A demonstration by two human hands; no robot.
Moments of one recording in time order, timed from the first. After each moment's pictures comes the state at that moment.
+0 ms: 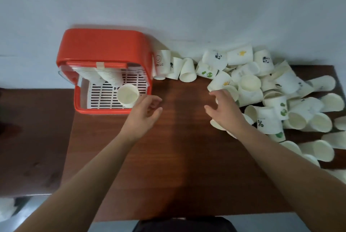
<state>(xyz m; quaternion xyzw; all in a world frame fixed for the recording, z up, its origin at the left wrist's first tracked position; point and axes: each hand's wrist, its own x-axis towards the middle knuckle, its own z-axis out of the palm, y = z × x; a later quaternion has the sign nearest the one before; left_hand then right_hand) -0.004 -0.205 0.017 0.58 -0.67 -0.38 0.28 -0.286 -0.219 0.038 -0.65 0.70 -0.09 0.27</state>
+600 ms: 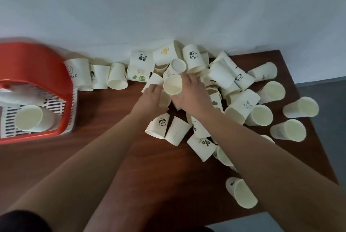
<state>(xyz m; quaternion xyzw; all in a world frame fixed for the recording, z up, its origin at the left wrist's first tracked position) -0.288 -0.292 -0.040 0.56 -0.77 -0.31 0.03 -0.455 -0.268 0.009 -0.69 0.70 -0.08 0.17</state>
